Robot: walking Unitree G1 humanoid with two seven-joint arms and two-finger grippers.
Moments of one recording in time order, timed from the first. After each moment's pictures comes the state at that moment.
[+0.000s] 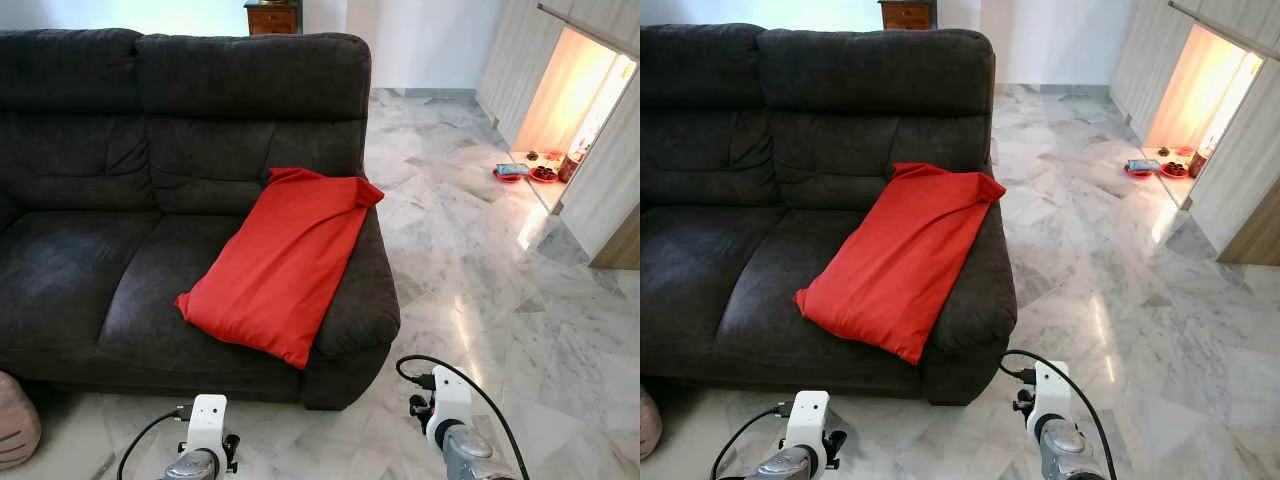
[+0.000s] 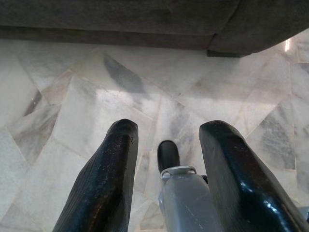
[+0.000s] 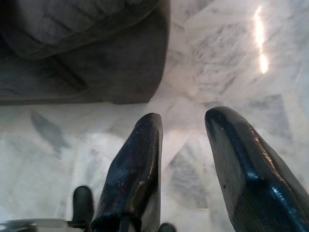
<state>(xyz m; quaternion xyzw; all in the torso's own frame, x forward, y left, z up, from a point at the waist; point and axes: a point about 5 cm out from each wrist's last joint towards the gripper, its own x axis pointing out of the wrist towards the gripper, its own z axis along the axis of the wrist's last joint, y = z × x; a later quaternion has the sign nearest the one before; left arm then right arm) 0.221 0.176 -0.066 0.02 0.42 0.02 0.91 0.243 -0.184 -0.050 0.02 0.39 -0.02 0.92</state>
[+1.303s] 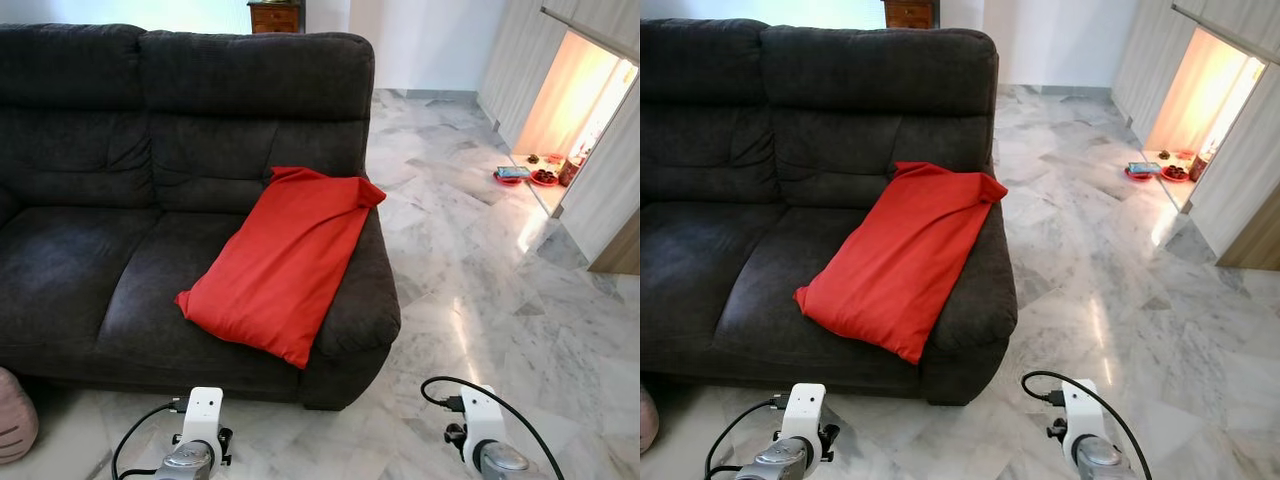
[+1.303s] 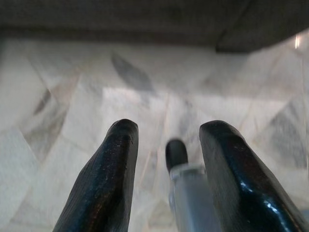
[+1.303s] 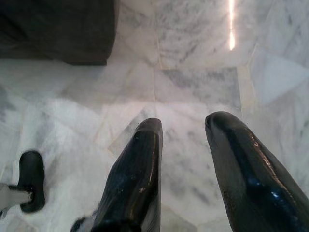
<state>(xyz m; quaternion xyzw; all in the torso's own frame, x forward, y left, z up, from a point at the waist) 0.212 0.184 -0.070 0.04 0.44 0.03 0.90 0.204 -0.228 -0.068 -0.04 0.47 -0.04 0.88</state>
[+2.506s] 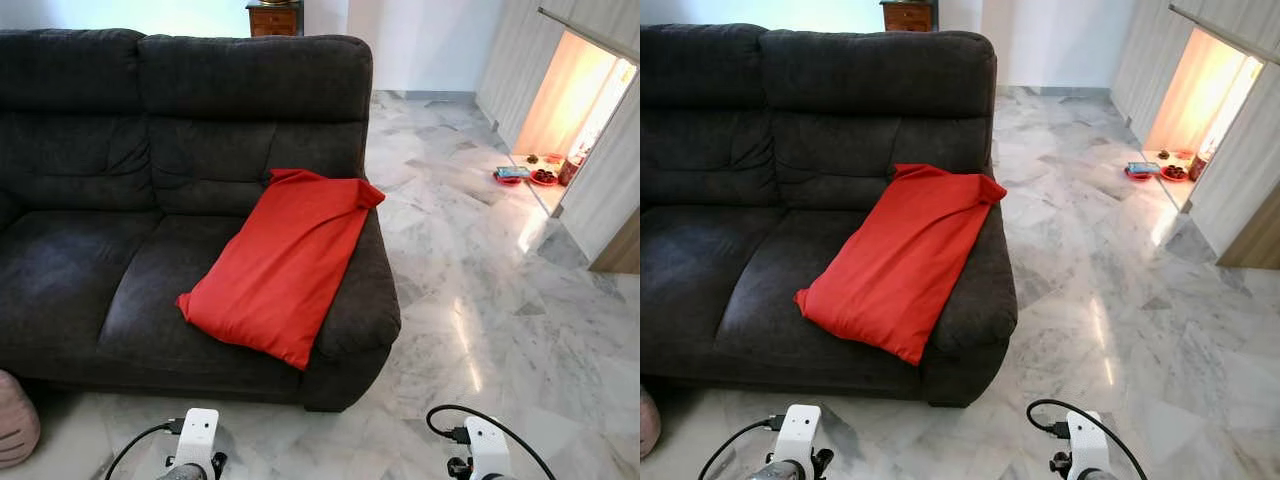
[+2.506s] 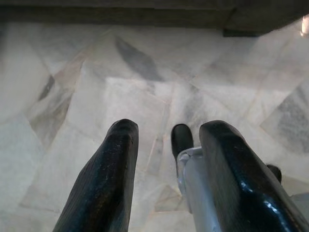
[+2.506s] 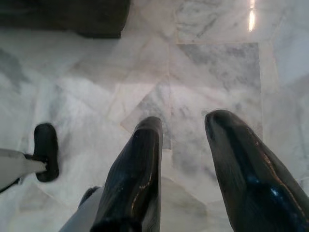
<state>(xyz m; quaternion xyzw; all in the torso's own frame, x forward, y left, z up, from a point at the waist) 0.206 0.190 -0.072 0.06 0.44 0.02 0.89 0.180 -0.229 -0.079 -0.01 0.49 -0.03 0.87</state>
